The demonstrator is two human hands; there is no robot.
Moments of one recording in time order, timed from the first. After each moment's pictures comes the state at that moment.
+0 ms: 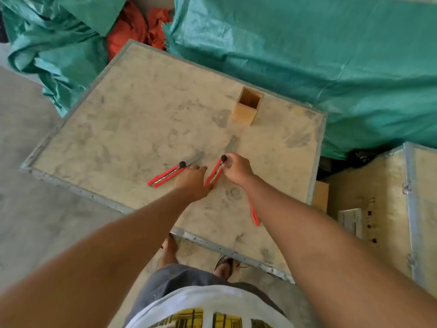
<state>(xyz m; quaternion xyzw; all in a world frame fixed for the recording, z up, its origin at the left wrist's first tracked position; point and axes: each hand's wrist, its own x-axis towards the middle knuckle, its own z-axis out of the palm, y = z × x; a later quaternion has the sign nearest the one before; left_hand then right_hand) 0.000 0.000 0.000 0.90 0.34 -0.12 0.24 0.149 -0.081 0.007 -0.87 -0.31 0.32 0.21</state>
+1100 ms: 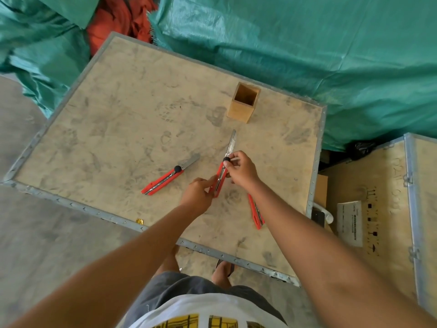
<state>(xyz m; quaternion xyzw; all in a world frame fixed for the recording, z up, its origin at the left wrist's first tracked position) 0.002 -0.023 -0.011 0.81 0.38 -0.06 0.44 0.163 -0.088 0.003 -0.84 -0.18 0.36 0.36</state>
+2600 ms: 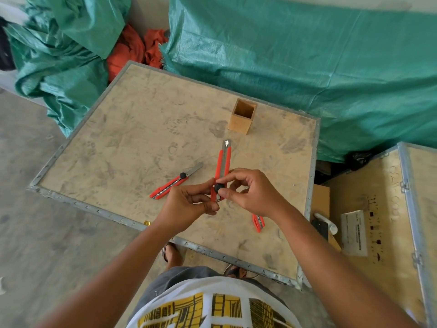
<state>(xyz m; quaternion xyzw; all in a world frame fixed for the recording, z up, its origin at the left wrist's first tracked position) -0.057 -0.045 0.135 0.61 0.31 0.11 0.72 0.116 -0.158 0.140 -0.71 -0.43 0.36 0.42</state>
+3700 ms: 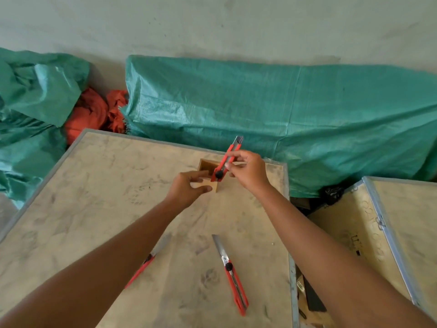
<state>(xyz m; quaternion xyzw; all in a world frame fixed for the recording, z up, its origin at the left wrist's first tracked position) 0.178 0.078 0.116 0.80 0.30 0.09 0.51 0.331 -0.053 0.130 -0.81 -0.26 0.15 0.50</state>
